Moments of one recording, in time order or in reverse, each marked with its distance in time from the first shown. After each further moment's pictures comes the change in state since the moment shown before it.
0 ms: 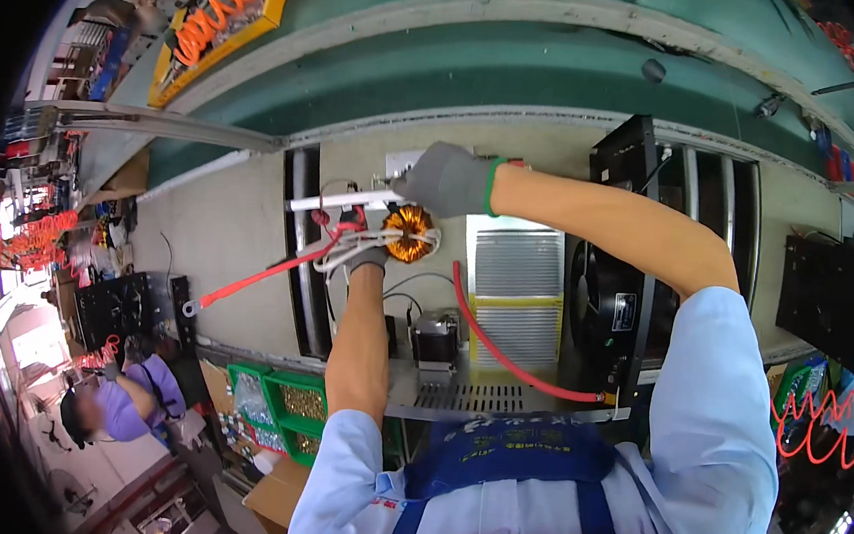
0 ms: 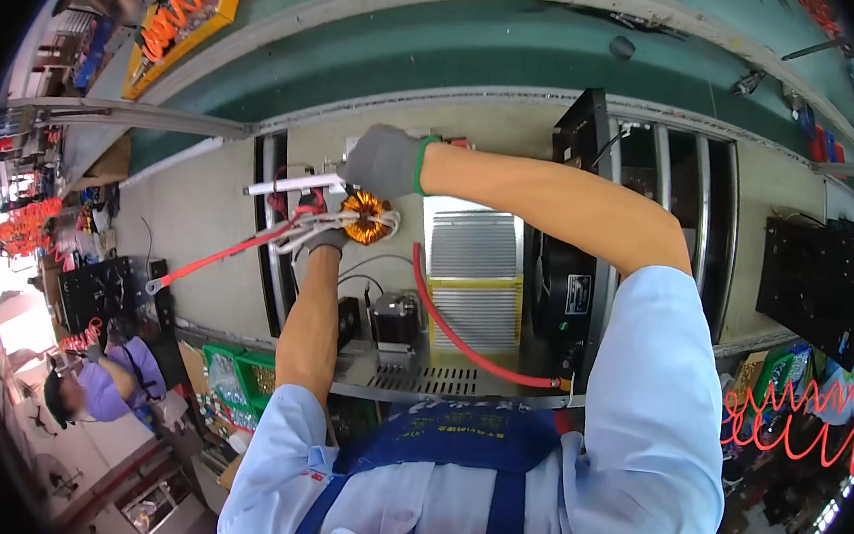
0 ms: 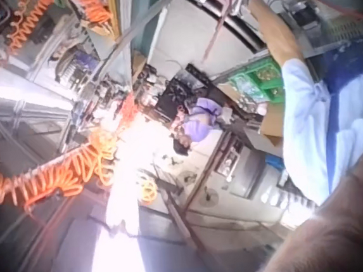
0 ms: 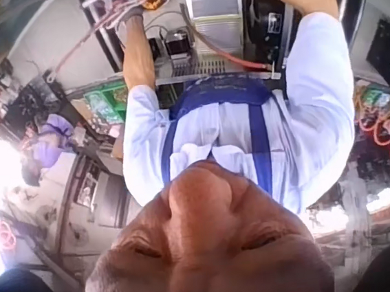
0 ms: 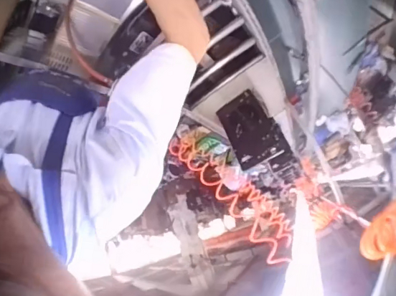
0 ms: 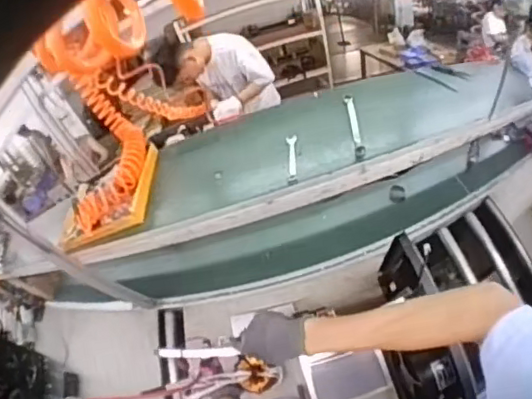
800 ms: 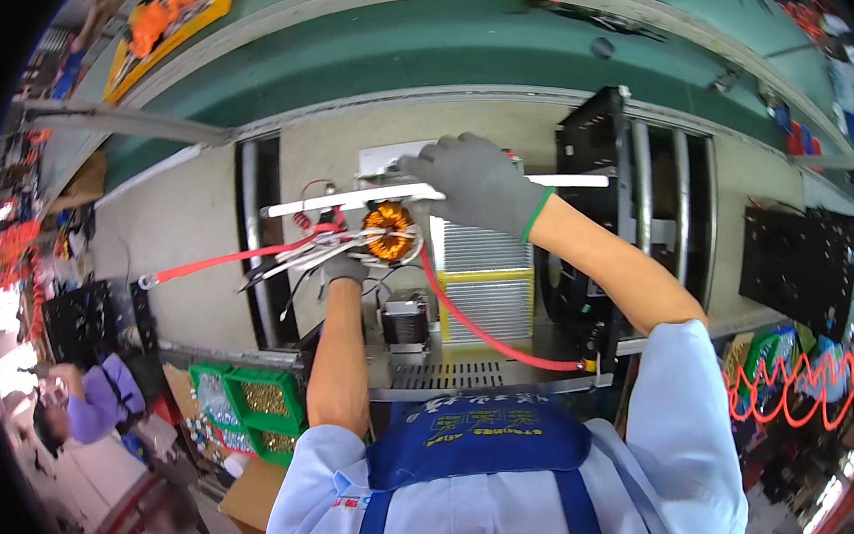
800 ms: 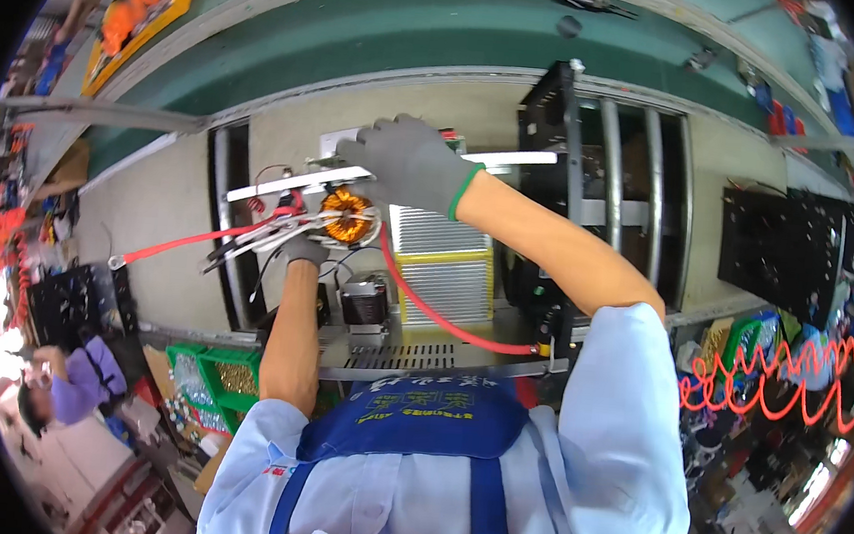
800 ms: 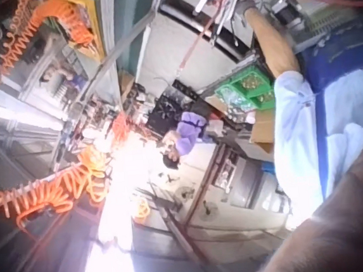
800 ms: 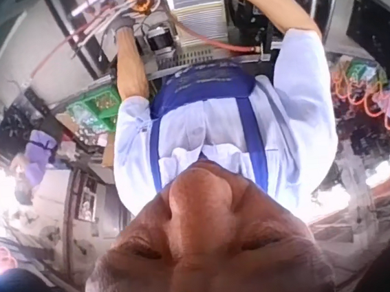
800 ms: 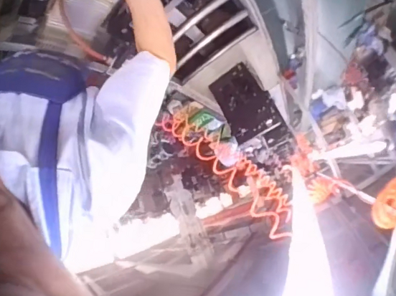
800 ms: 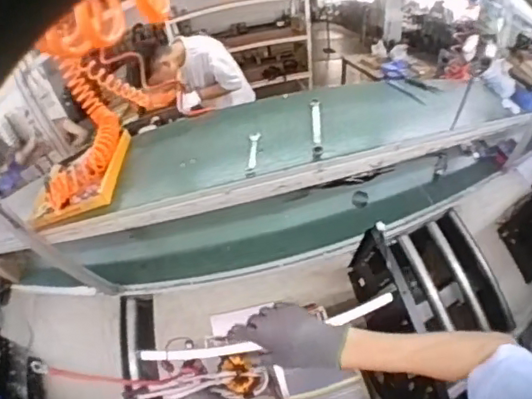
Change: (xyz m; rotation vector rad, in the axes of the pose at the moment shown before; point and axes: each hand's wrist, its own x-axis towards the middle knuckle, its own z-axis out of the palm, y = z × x) left_hand -0.051 -0.024 -0.061 0.001 0.105 -0.224; right_hand -0.087 -0.050 -0.029 0.153 0.209 0.329
